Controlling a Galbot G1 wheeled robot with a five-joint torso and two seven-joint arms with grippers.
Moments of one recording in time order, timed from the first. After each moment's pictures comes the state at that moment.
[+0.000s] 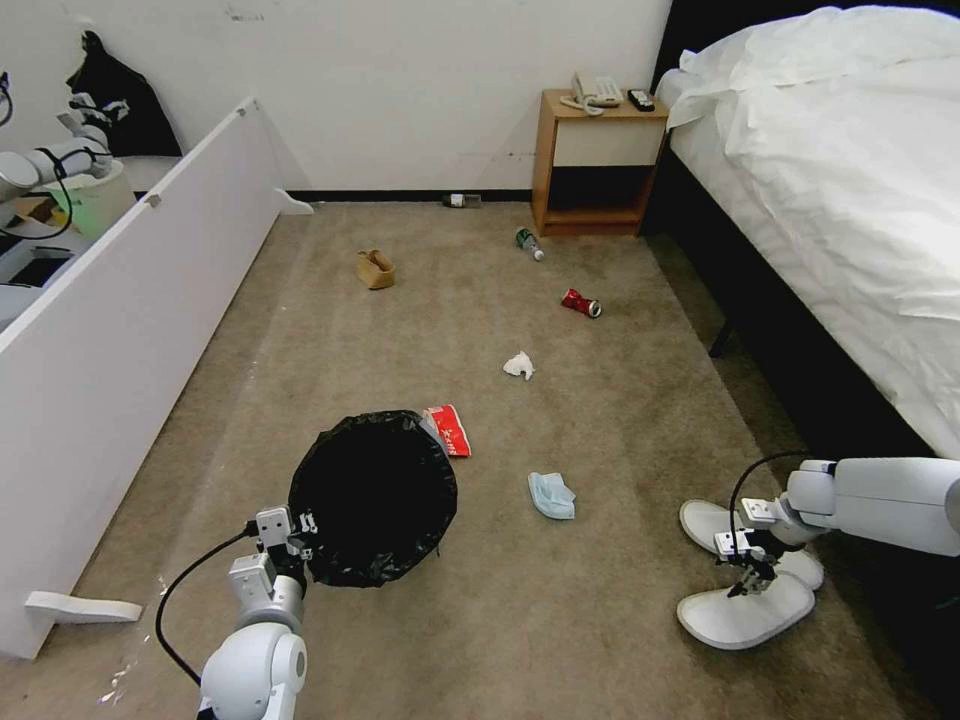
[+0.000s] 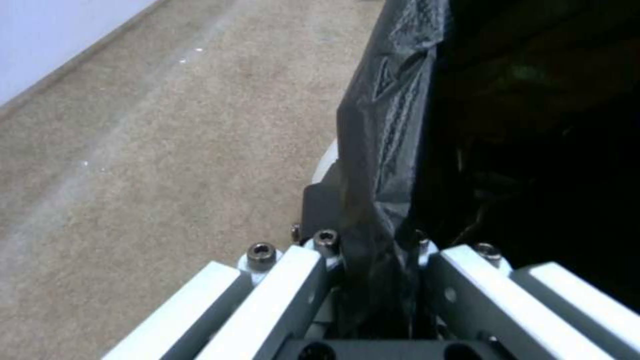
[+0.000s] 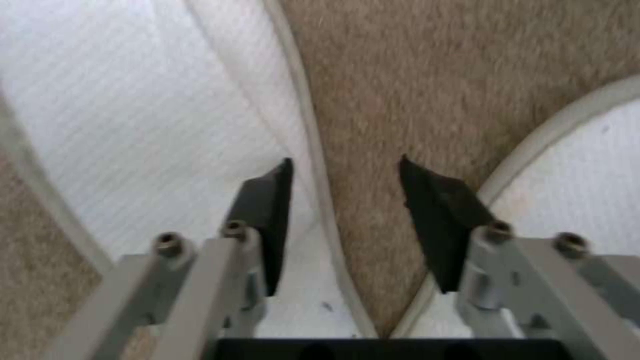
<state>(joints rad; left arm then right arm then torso) 1.43 -1.52 -0.64 -1.83 -0.18 0.23 -0.07 -2.95 -0.84 1.14 0.81 0.79 0.22 -0.66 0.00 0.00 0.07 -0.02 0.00</state>
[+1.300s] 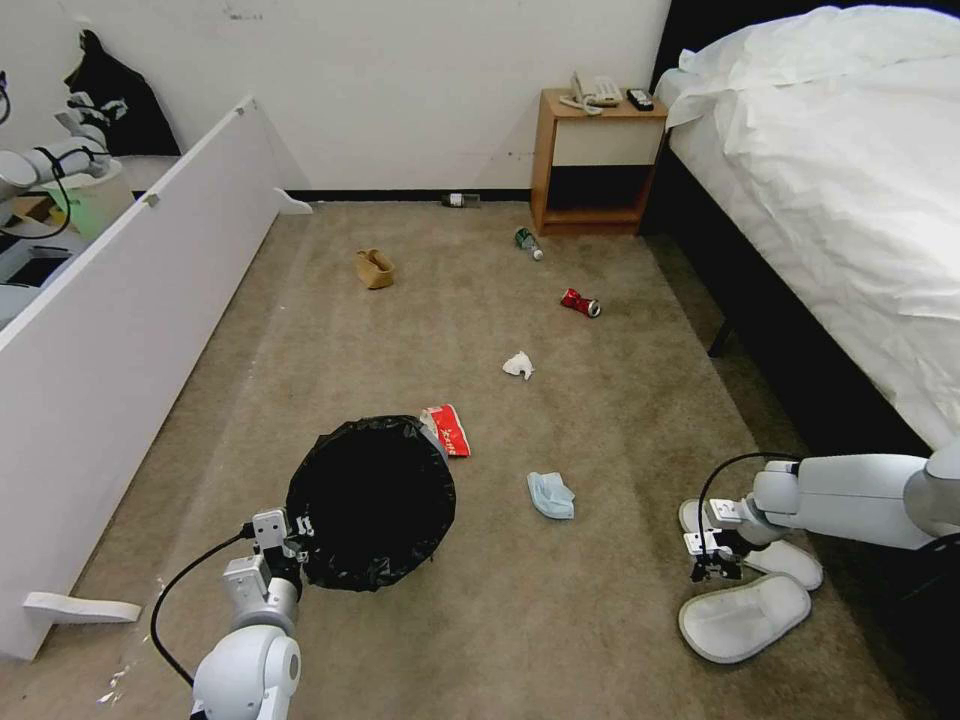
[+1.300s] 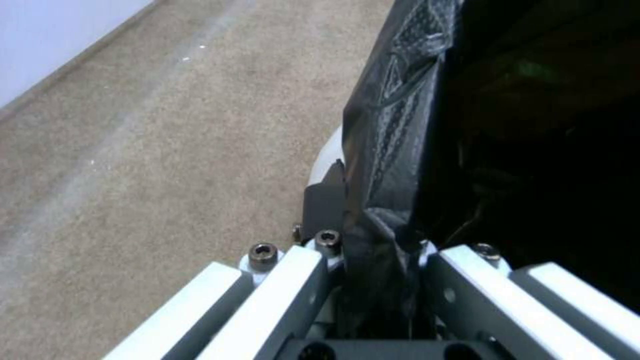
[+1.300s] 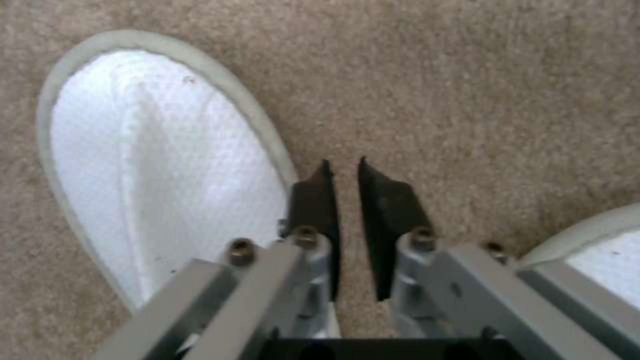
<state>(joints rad) 1.44 -1.49 -0.65 -1.84 -0.21 0.23 -0.07 -2.95 -0.89 1.12 0.85 0.83 0.20 -0.64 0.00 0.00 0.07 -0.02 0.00</state>
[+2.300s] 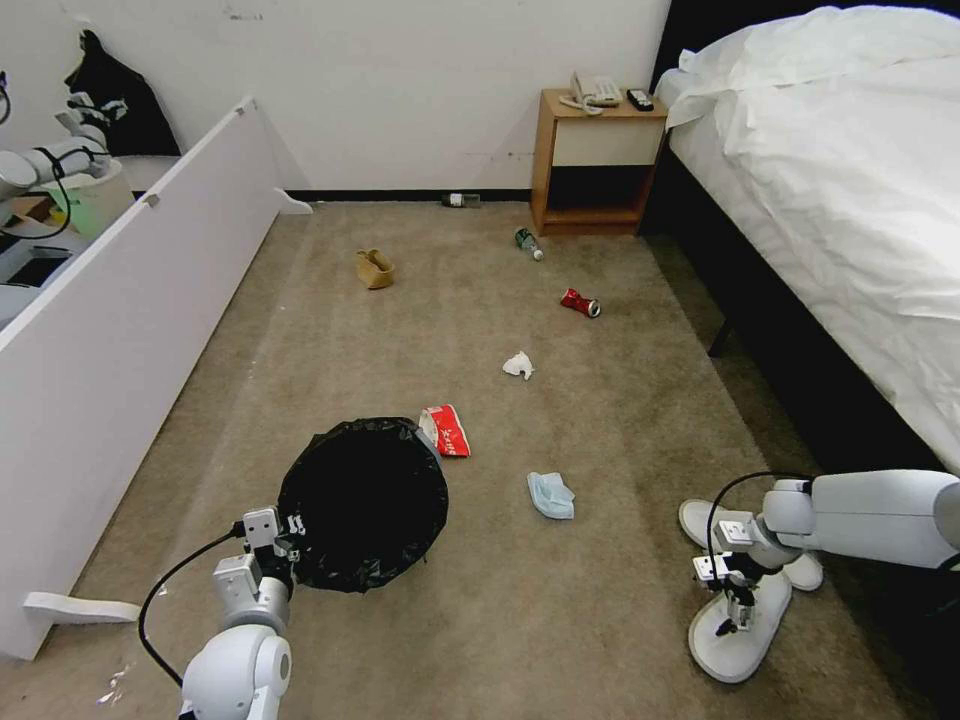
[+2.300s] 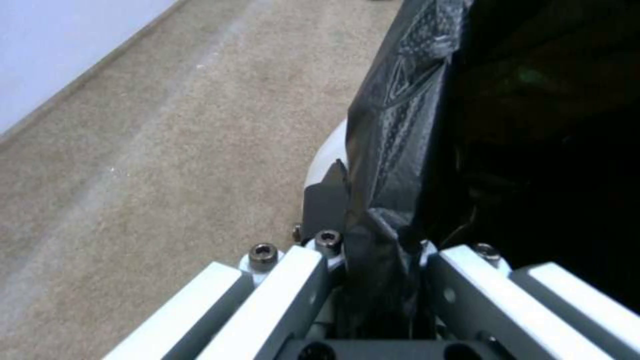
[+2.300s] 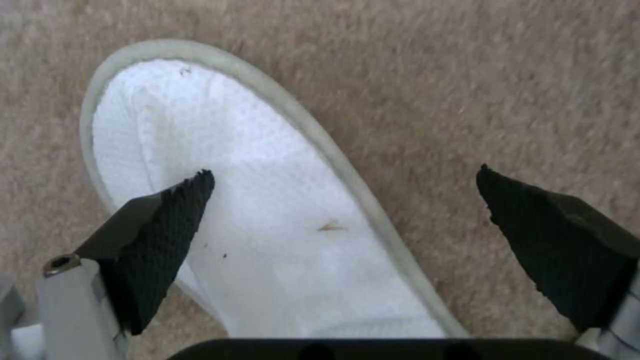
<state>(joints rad) 1.44 -1.48 -0.67 -1.85 -0.21 0.22 -0.07 -2.95 -0.82 1.13 0.95 0.75 0.17 -0.65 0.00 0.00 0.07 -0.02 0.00</state>
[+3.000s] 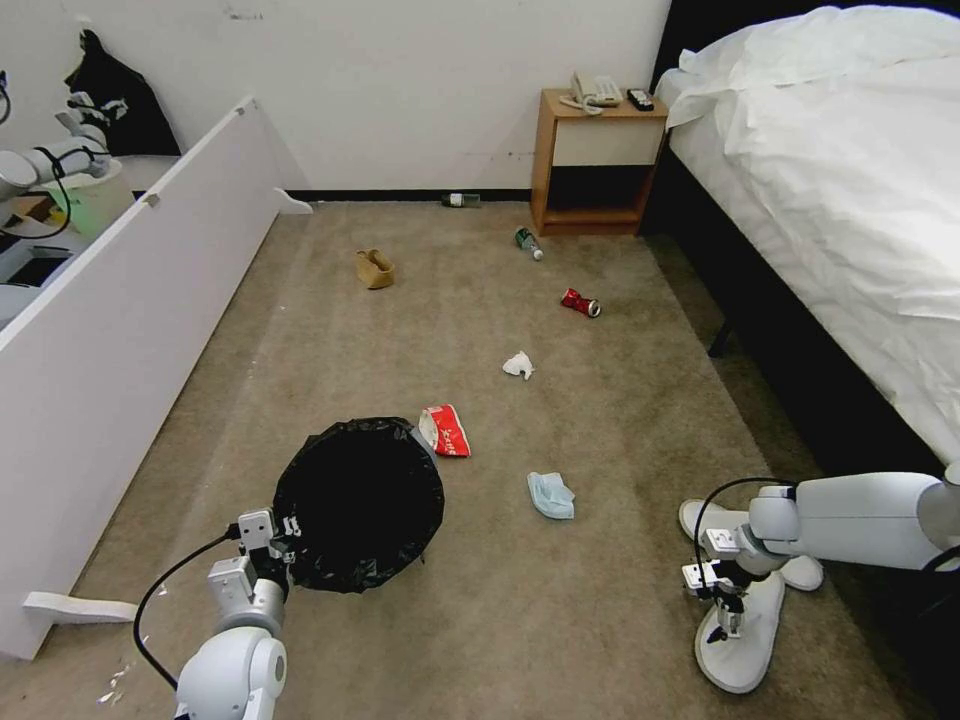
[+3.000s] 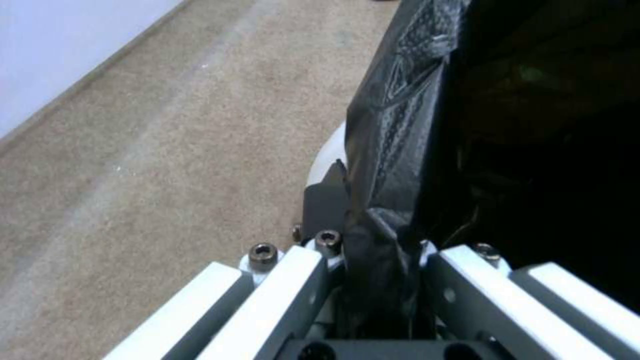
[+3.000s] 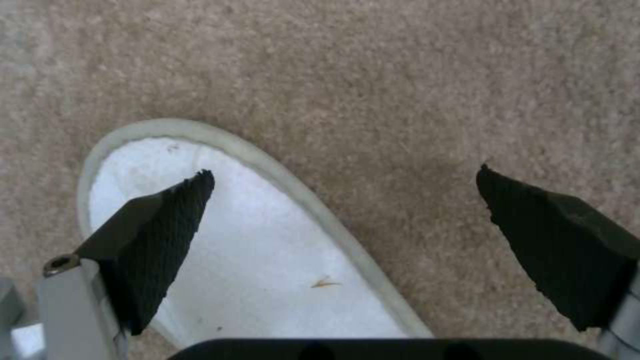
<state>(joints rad) 1.44 -1.47 -0.68 -1.84 -0.22 0.22 -0.06 -2.95 -0.85 1.12 0.98 0.77 0.15 -0.62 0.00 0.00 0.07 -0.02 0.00</state>
